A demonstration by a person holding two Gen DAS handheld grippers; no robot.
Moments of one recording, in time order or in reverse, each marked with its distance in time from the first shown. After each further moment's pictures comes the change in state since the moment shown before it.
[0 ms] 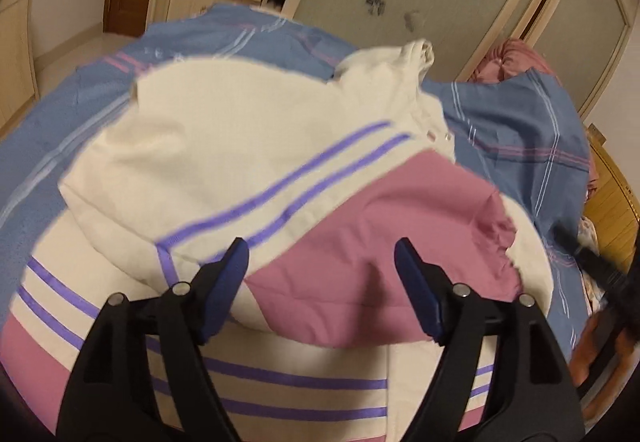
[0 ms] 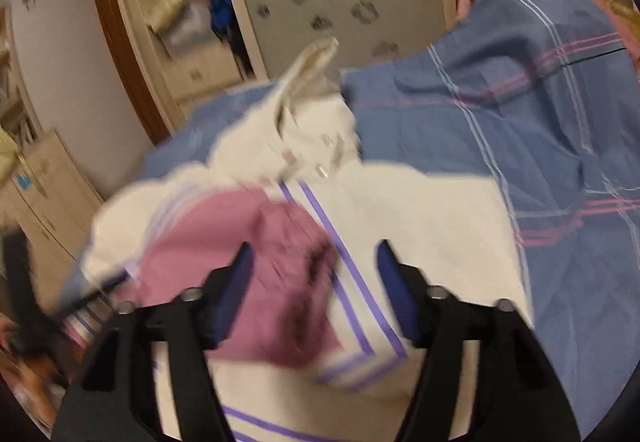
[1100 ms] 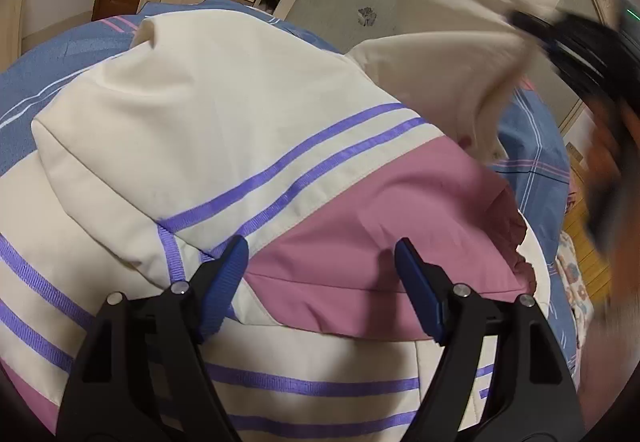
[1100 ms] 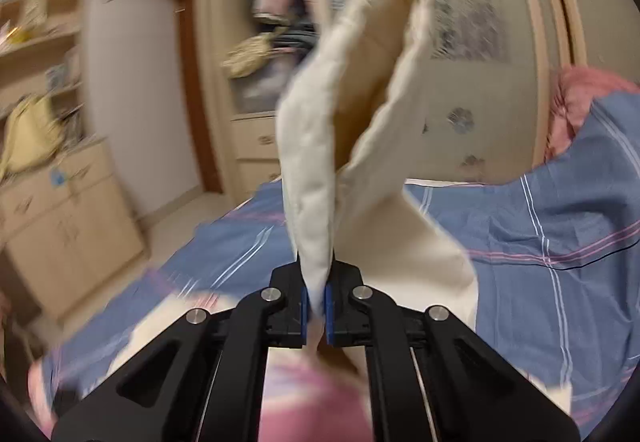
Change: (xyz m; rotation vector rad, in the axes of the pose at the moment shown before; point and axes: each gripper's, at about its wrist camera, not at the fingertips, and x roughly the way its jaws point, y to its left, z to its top) left arm 0.015 0.032 -0.032 -0.043 -0.100 -0.129; right arm 0.012 0.101 0.076 -0.310 -0.230 0.145
